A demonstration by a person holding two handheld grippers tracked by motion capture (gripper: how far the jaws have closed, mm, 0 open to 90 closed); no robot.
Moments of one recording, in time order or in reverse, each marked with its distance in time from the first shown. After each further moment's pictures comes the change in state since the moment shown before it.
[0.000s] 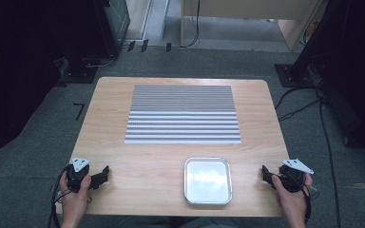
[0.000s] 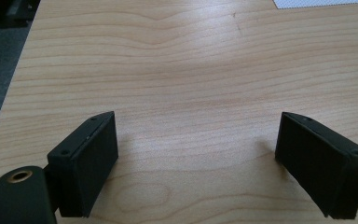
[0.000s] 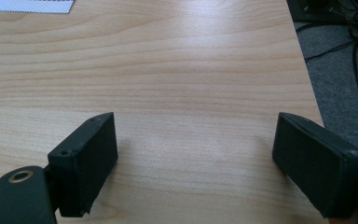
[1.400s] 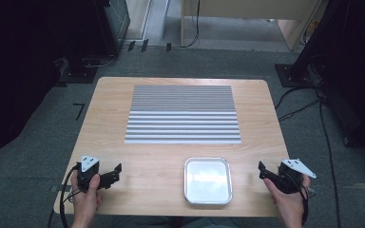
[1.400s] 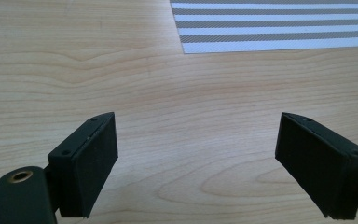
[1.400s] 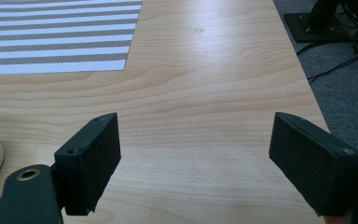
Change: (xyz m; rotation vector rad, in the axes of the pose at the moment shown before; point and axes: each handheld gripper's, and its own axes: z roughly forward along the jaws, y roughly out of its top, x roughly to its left) left arm -0.046 0.021 -0.025 -0.060 -0.122 -0.033; right arm 0.026 0.014 -0.029 -0.111 0.033 0.076
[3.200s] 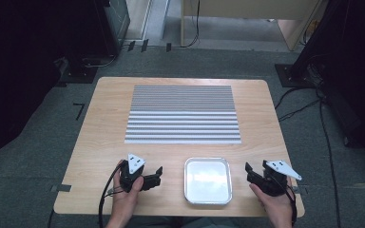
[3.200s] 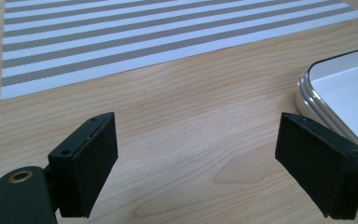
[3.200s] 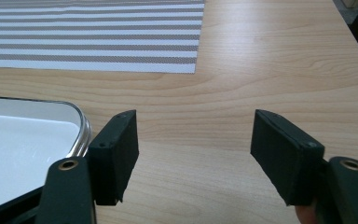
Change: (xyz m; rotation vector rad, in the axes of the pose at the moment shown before) left arm -0.117 0.010 0.020 -0.004 -0.157 0.161; right arm 0.043 -0.002 -0.008 -0.016 0.106 -0.052
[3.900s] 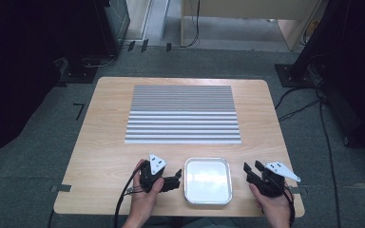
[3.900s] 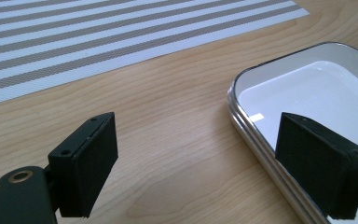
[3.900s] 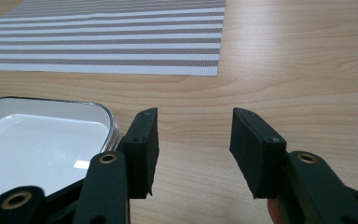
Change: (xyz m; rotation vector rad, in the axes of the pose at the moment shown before) left arm -0.049 0.009 0.020 0.013 -0.080 0.043; right arm 0.007 -0.002 -0.003 -0.017 0.067 0.013
